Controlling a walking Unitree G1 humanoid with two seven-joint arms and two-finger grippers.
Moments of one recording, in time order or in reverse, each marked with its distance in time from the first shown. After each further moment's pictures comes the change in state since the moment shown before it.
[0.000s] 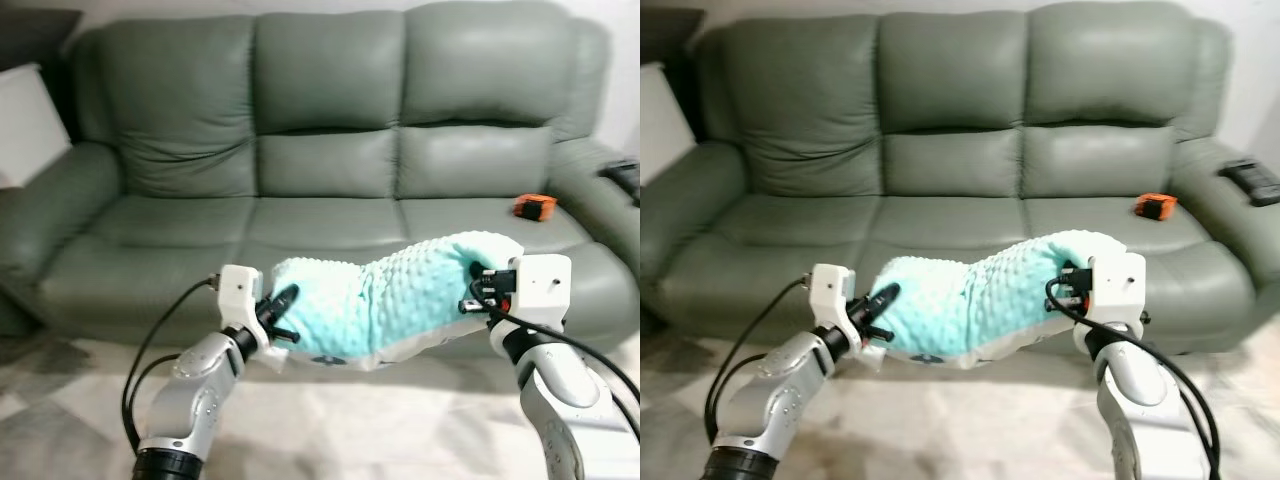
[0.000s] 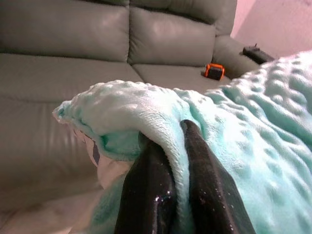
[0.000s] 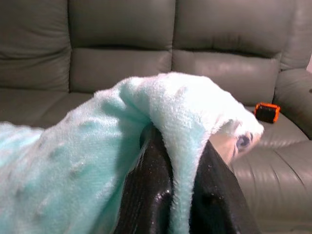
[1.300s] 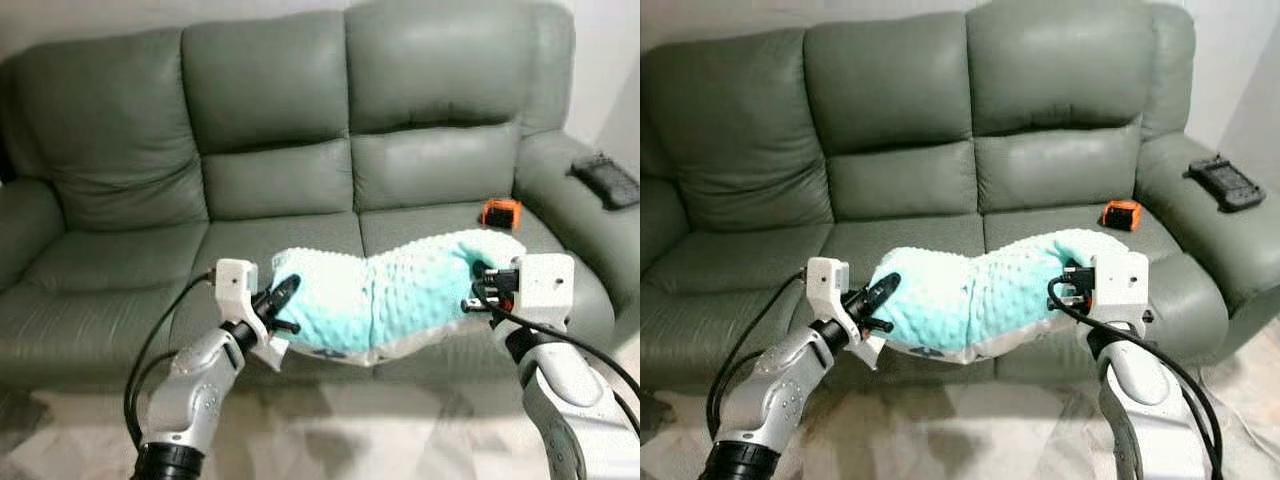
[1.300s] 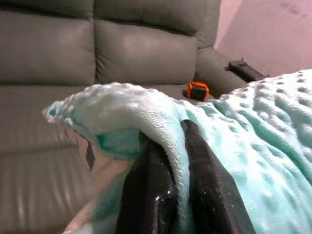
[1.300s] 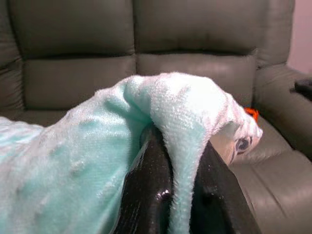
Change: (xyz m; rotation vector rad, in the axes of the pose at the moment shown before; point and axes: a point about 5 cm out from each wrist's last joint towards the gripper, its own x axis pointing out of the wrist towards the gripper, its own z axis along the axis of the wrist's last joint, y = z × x) left arm 0.002 -0.001 0.004 -0.052 -0.052 -0.046; right arm -0.001 -0.002 0.000 -0.004 -0.003 -0.010
